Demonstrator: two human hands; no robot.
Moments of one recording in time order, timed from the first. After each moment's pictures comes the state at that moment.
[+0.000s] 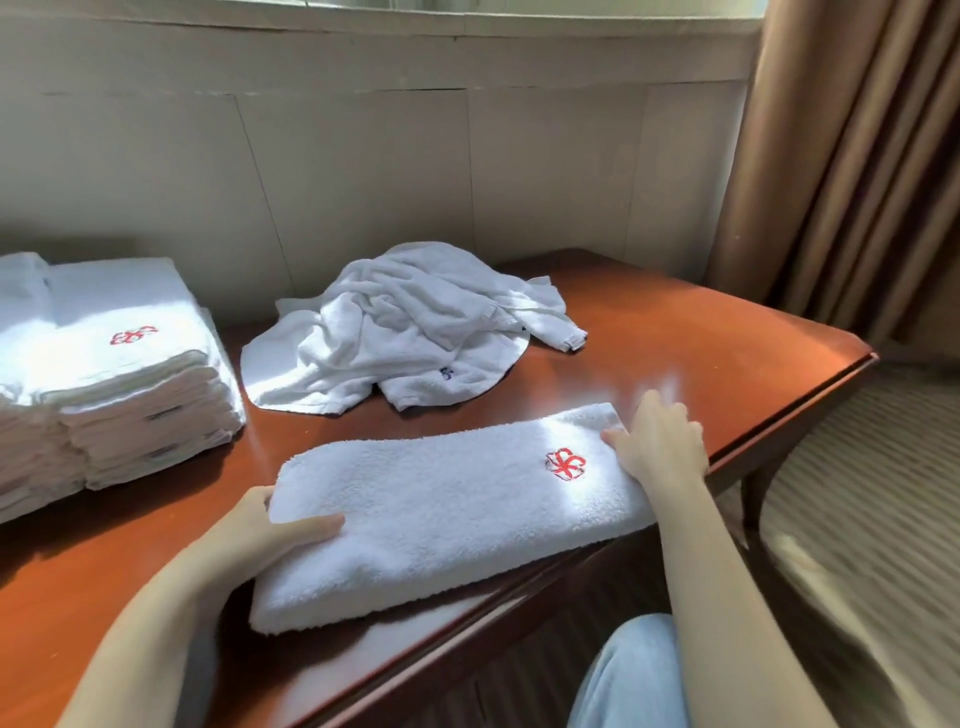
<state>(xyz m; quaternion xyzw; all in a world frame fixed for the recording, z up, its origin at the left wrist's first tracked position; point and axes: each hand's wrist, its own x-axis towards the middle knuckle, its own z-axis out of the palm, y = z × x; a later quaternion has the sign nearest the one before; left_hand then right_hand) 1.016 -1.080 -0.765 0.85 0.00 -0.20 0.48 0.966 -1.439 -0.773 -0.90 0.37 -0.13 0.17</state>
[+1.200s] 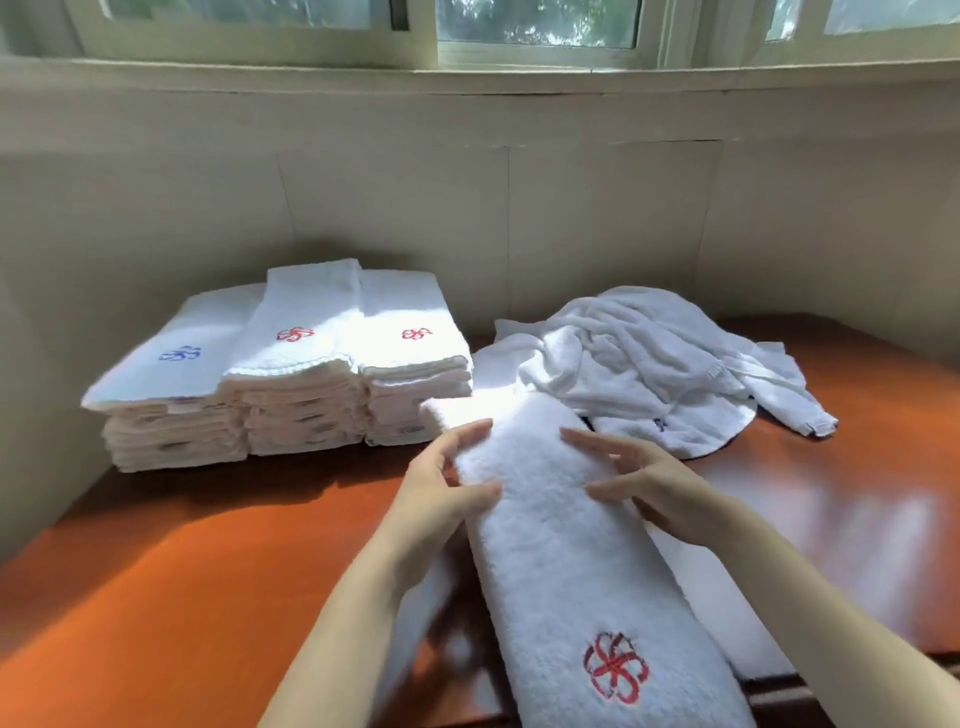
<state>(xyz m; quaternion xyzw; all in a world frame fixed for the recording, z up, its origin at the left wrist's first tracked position) 0.987 -1.045 -0.736 0.68 -0.04 -0.01 0.73 1.044 -1.289 -0.750 -0.69 -0.17 0.21 0.67</state>
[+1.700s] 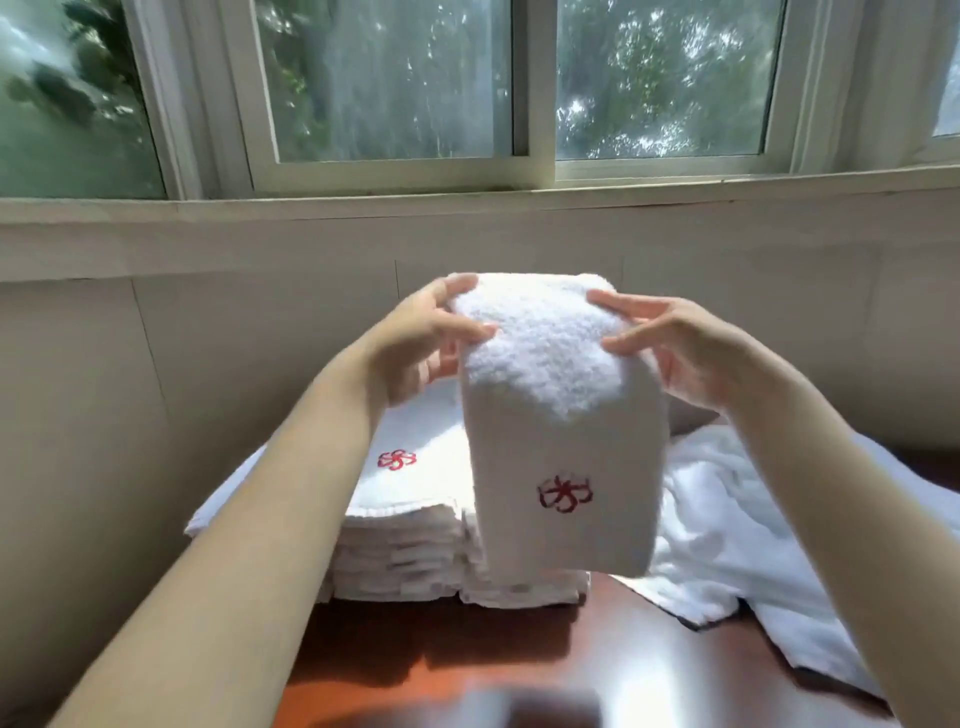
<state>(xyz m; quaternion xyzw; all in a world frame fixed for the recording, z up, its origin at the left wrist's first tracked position) 1.125 -0.919 -0.525 0.73 -0.08 0.12 0.66 1.191 -1.162 -0.539 -0.65 -0.27 0.11 0.70</state>
